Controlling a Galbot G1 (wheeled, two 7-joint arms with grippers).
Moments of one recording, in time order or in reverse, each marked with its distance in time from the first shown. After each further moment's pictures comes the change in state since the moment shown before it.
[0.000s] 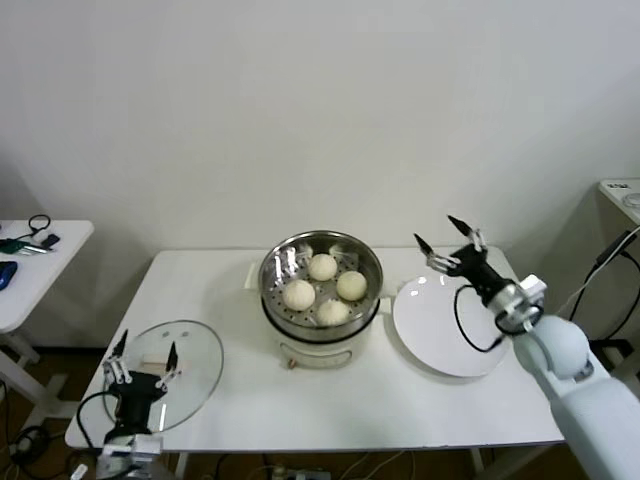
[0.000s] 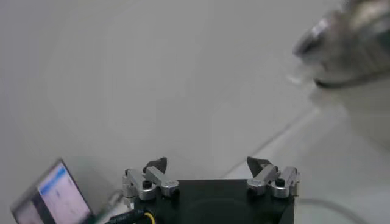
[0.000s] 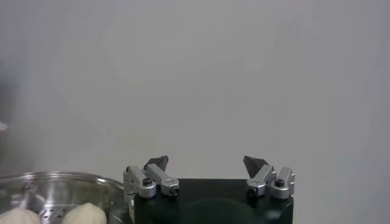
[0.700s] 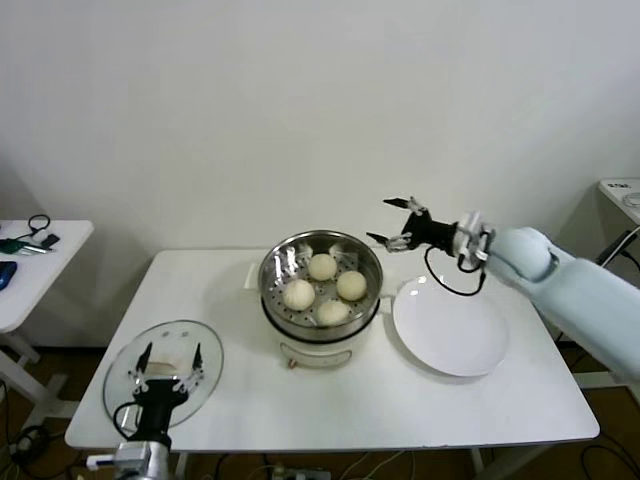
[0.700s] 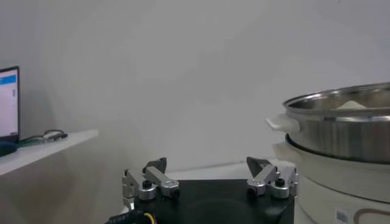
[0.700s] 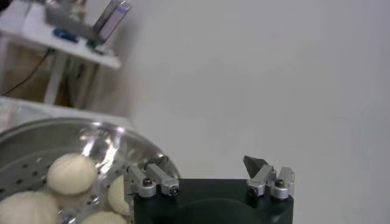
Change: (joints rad) left arm -0.016 -0.055 0.028 0.042 -0.599 -0.135 0.090; right arm 0.821 -0.257 -0.869 -0.240 0.135 0.038 -0.156
